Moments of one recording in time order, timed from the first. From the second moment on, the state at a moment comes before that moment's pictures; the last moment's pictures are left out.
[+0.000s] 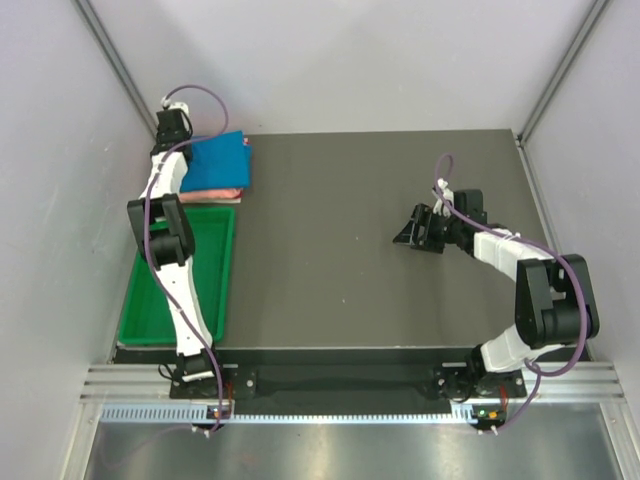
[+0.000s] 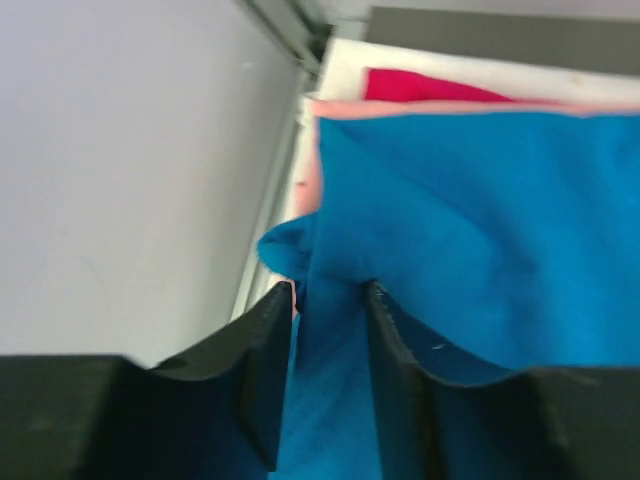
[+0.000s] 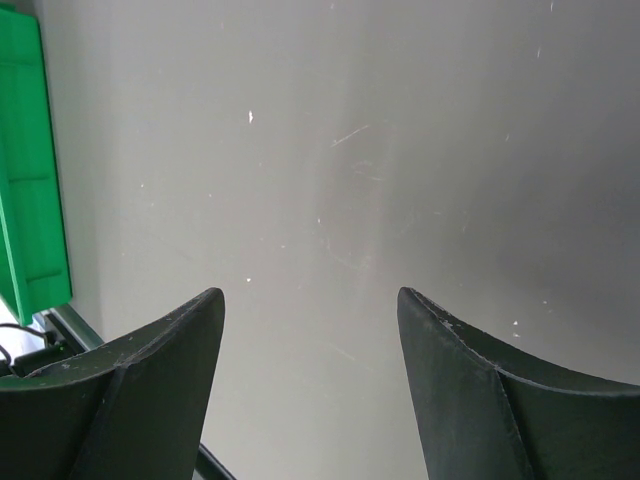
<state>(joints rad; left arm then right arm) 0.19 2.36 2.08 -0.28 -0.27 0.22 0.11 1.53 0.80 -0.09 -0.58 0.39</state>
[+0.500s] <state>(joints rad) 0.11 2.27 2.13 -0.44 -0.44 0.06 0.11 1.53 0.80 -0.09 -0.58 0.39</state>
